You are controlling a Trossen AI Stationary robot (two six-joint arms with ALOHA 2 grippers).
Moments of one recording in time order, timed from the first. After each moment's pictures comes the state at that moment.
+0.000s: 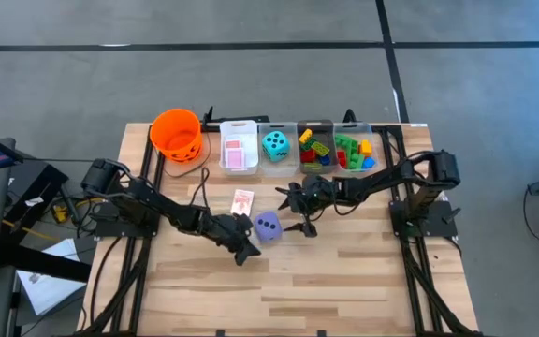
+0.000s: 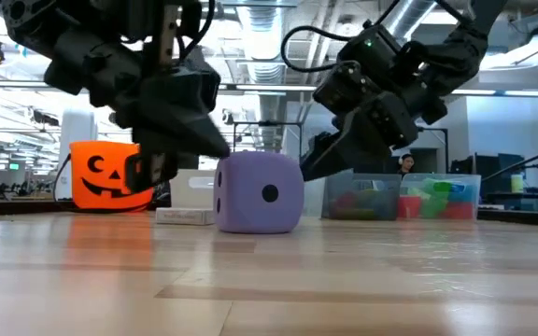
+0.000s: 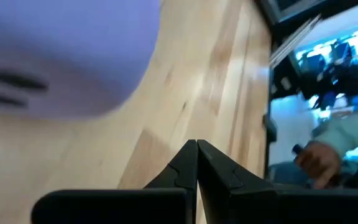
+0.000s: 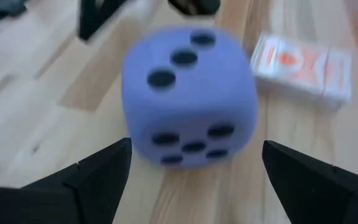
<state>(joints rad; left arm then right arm) -0.26 1.66 0.62 0.51 0.05 -0.98 -0.08 1.72 0.71 0.39 -0.32 -0.16</state>
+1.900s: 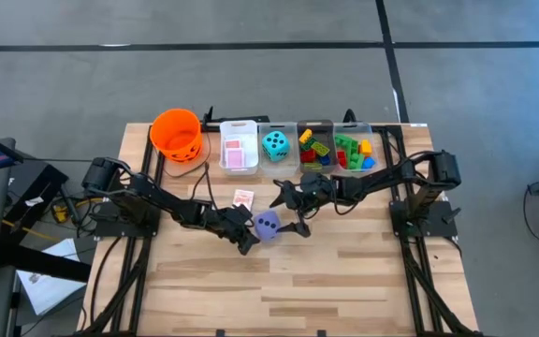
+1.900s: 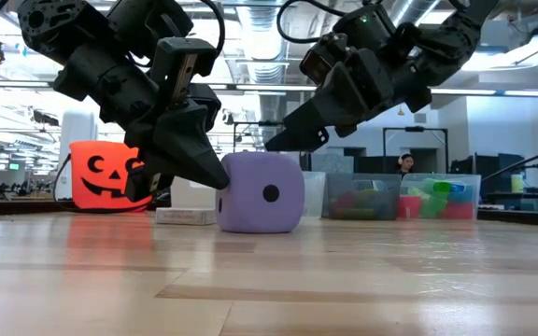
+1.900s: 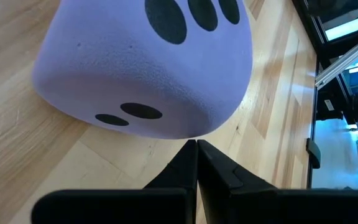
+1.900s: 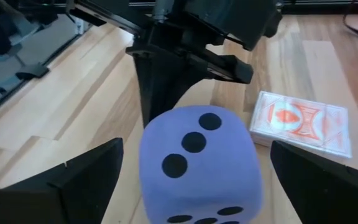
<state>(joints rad) -0.19 1.66 0.62 0.40 0.00 -0.97 -0.06 1.72 0.78 0.47 -0.35 -0.05</state>
